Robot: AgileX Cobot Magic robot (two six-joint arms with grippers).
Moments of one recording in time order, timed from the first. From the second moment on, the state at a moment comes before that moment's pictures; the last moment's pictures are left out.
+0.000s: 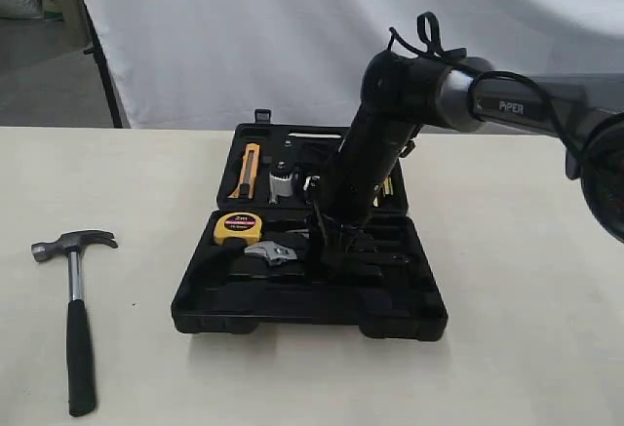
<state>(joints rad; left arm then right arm) 0.09 0.00 0.00 -0.02 0.27 0.00 0.59 2.28 -1.82 0.39 1.12 -1.14</state>
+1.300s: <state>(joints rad) 0.09 0.00 0.00 -0.02 0.27 0.00 0.74 2.34 -1.83 0.00 1.06 -0.88</state>
